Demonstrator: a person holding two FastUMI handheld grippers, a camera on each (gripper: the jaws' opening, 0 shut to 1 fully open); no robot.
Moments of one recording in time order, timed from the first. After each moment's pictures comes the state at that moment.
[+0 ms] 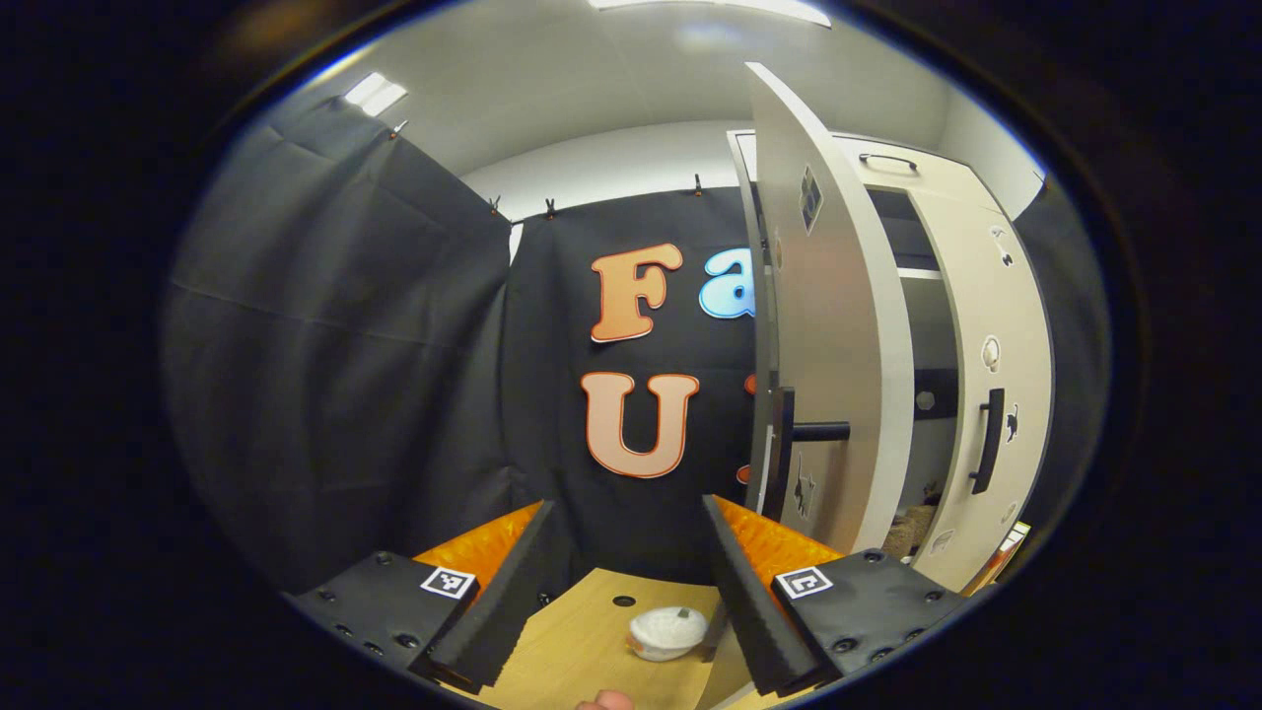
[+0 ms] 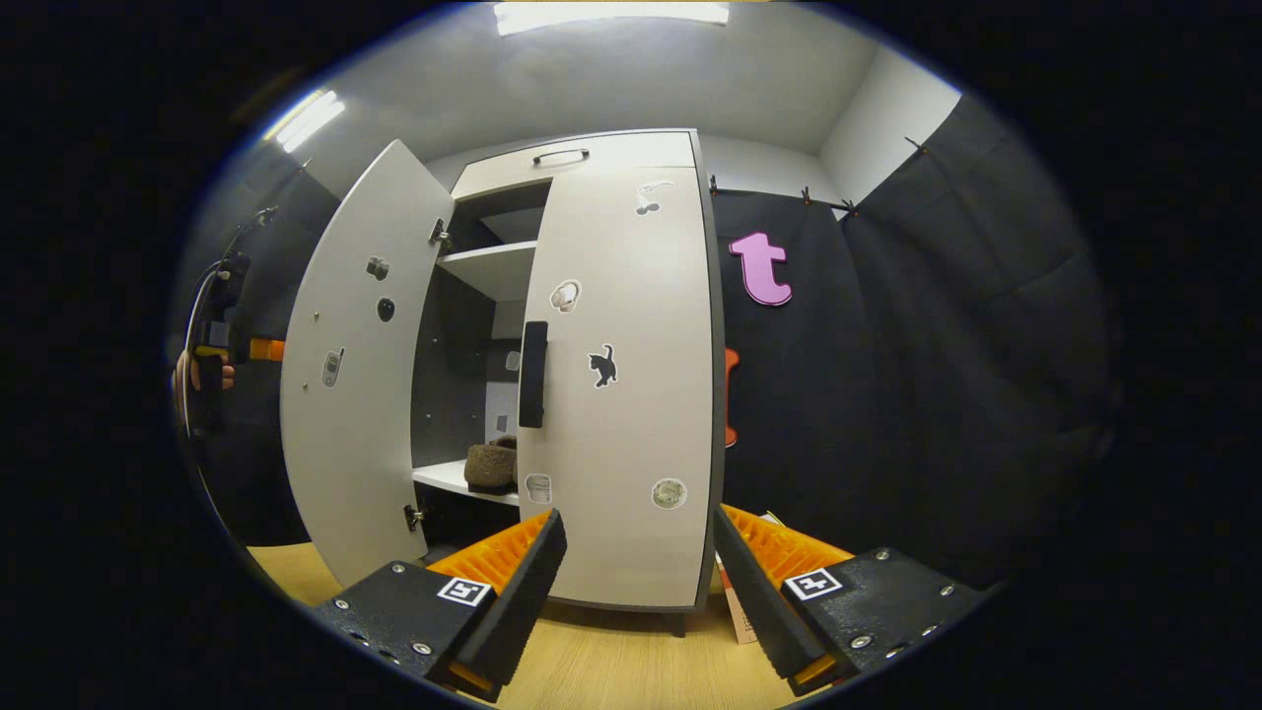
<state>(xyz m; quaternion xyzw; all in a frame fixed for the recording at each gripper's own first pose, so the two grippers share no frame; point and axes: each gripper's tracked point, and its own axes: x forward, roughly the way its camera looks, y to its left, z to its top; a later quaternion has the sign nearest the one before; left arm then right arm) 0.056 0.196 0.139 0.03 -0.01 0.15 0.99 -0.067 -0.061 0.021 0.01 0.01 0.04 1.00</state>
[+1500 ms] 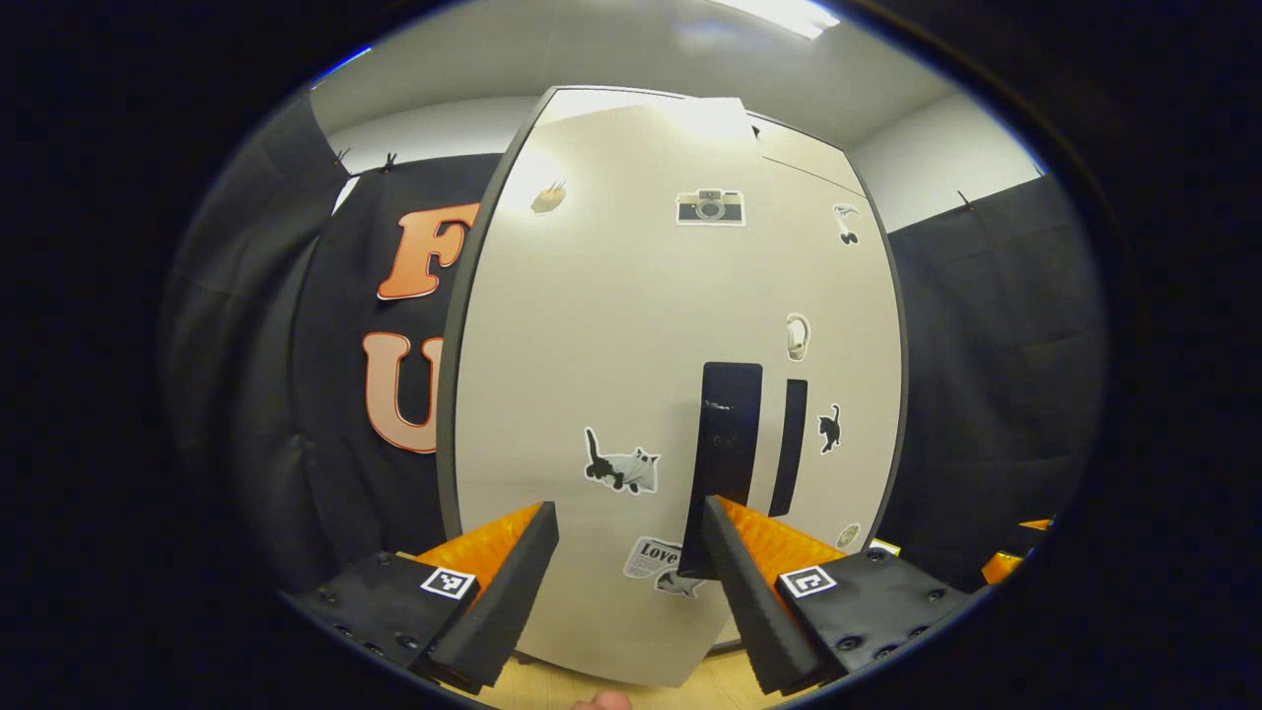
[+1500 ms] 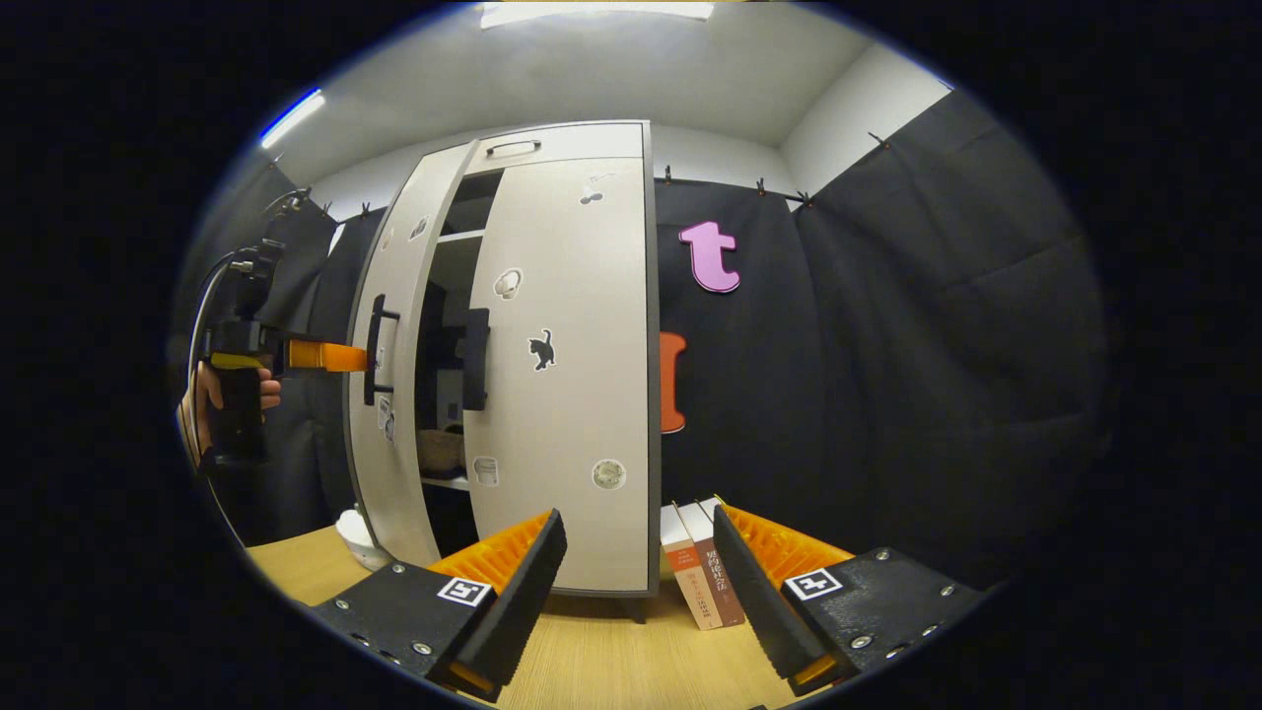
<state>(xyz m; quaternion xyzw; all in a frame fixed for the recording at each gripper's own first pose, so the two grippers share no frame) 0.138 -0.014 0.107 -0.02 0.02 -0.09 1.00 -0.087 -0.112 0.010 0.01 0.03 -0.04 1.00</state>
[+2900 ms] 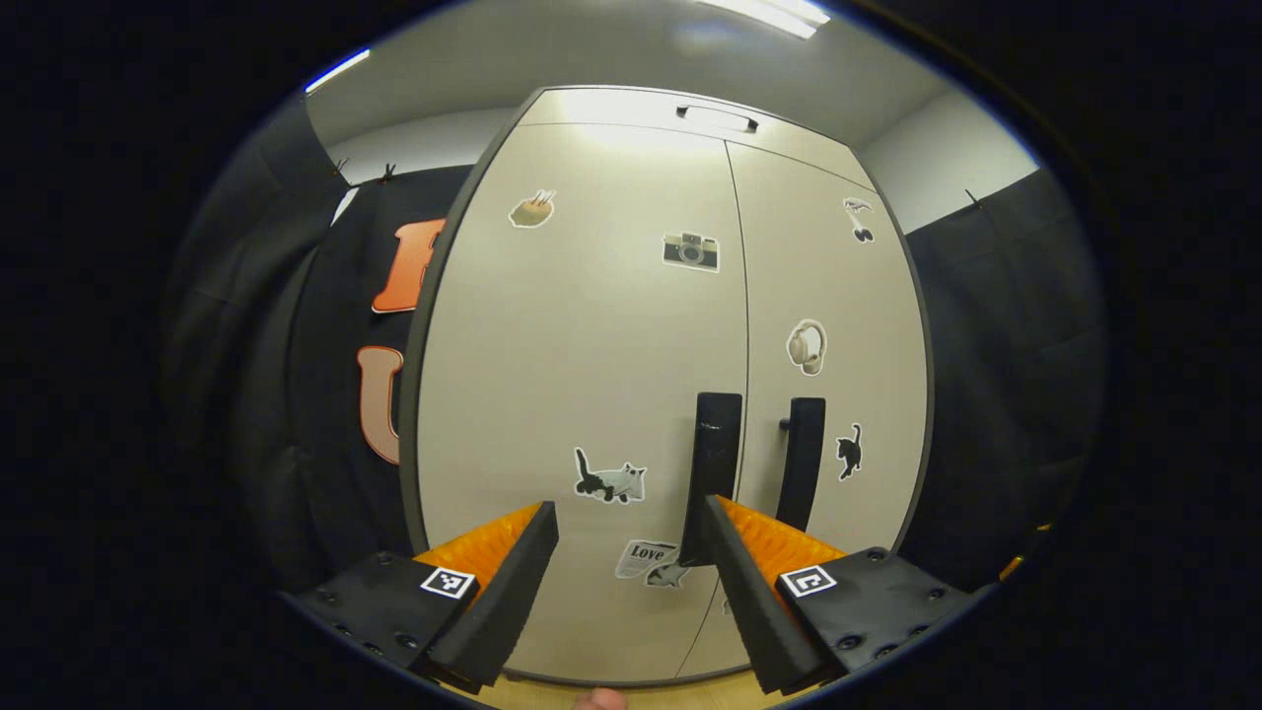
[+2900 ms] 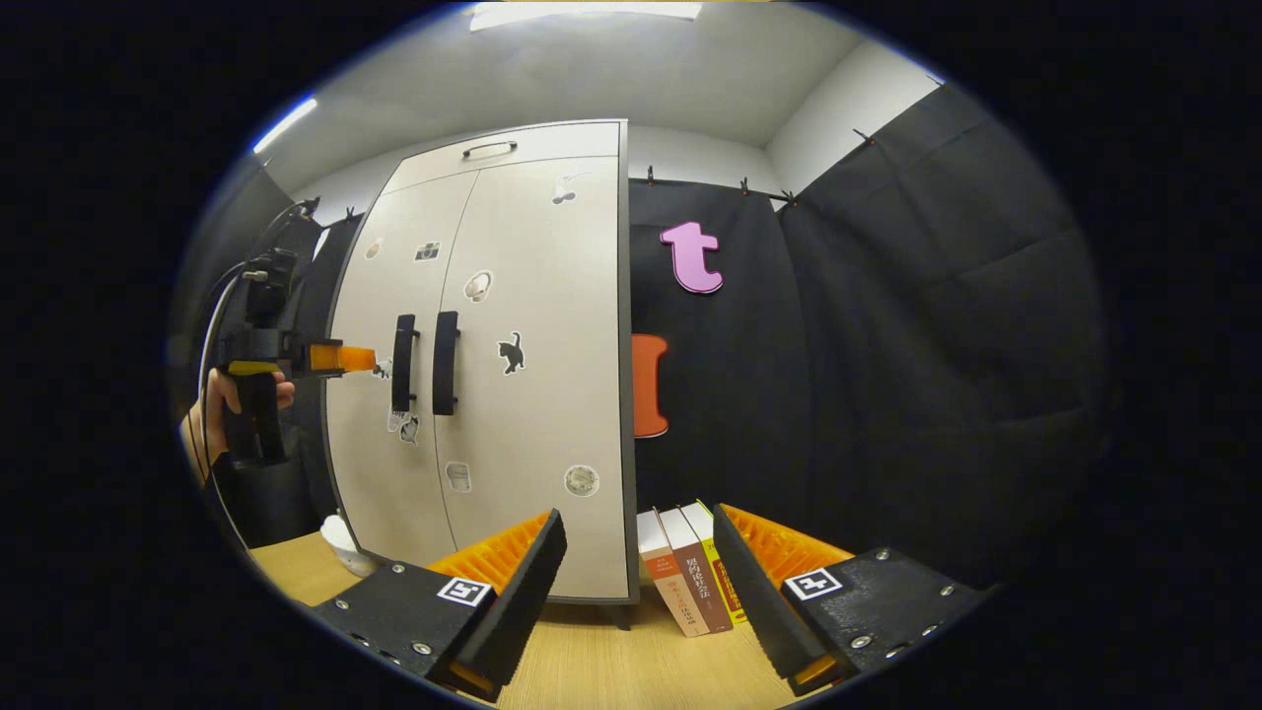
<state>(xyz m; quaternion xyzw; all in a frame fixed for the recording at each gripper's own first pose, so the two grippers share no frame) 0.151 -0.020 0.120 -0.01 -0.01 -0.07 1.00 -0.075 -0.132 0.011 0.02 0.03 -0.05 1.00</state>
